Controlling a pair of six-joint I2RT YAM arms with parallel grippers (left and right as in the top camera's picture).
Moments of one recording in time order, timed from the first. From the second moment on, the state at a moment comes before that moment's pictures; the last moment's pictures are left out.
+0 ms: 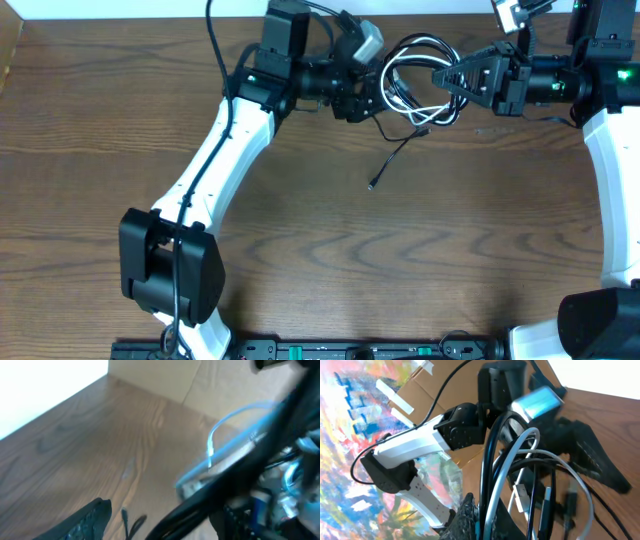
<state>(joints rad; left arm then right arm) -0.34 1.85 1.60 -0.34 1.08 0.20 -0.04 1.65 1.69 -0.90 -1.50 -0.16</state>
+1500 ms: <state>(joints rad) -0.27 1.93 1.60 -0.27 1.02 -0.25 0.05 1.65 1.70 -1.15 -1.11 -0.23</state>
